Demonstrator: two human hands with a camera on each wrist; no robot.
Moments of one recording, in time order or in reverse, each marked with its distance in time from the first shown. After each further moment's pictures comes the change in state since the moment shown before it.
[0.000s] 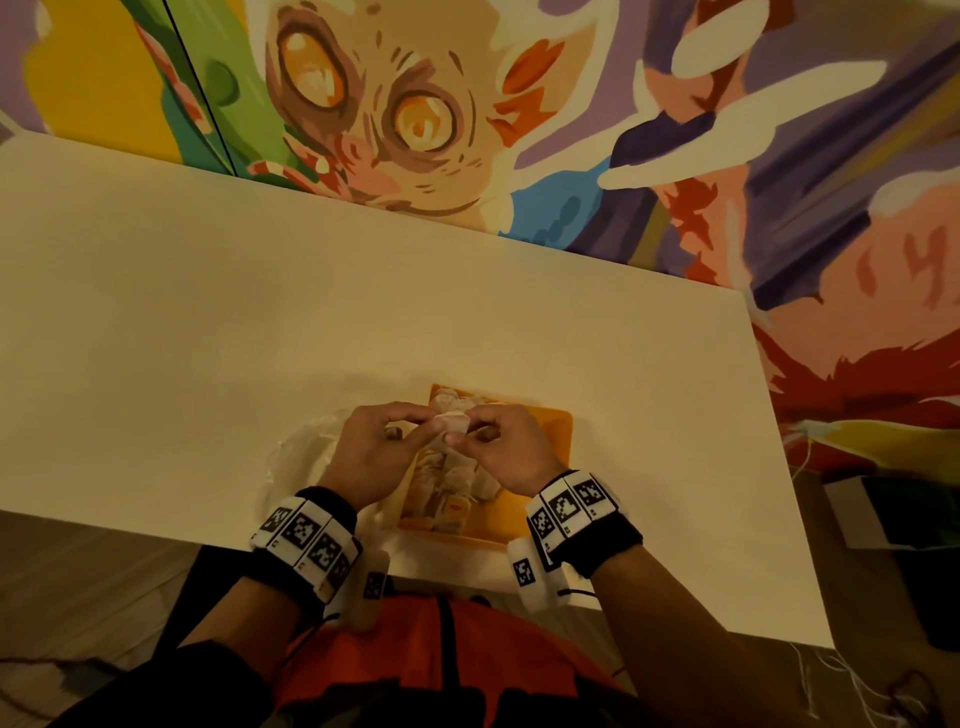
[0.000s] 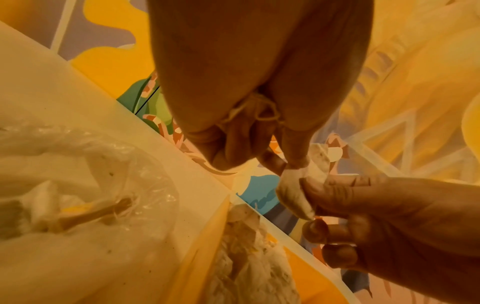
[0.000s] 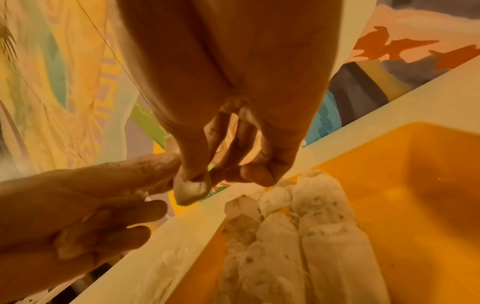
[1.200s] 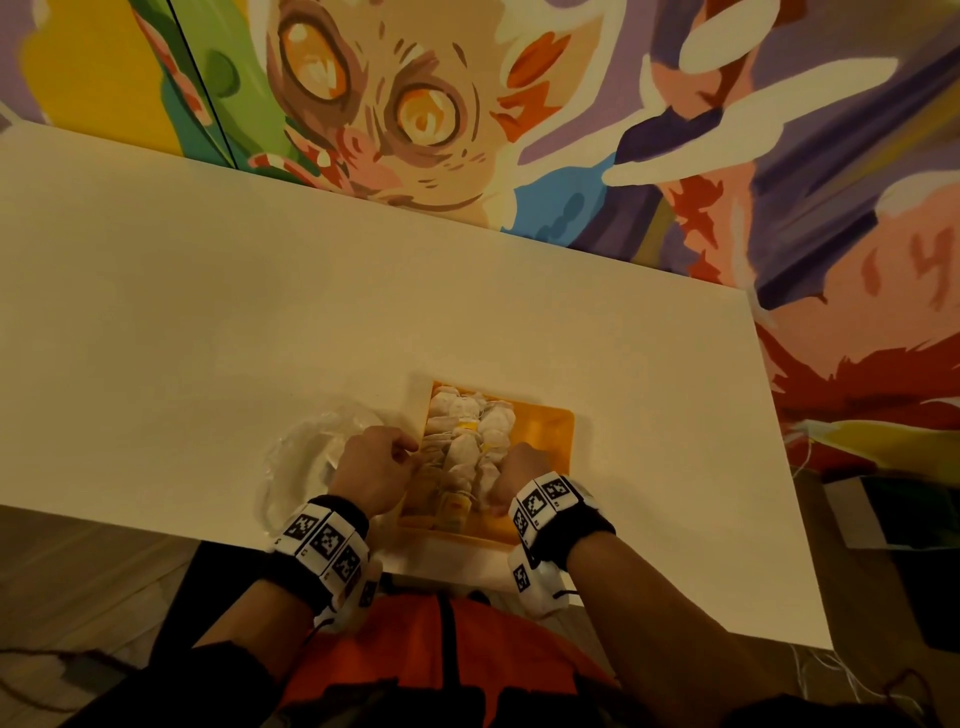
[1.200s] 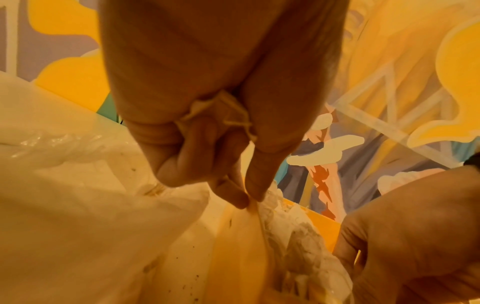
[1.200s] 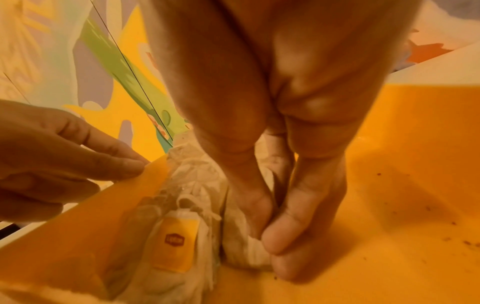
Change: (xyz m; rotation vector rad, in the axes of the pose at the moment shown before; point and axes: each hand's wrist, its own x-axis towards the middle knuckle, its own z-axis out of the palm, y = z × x) left_hand -0.002 -0.031 0.005 0.501 -0.050 -0.319; right_hand 0.007 0.035 0.014 -0.654 -0.228 0.610
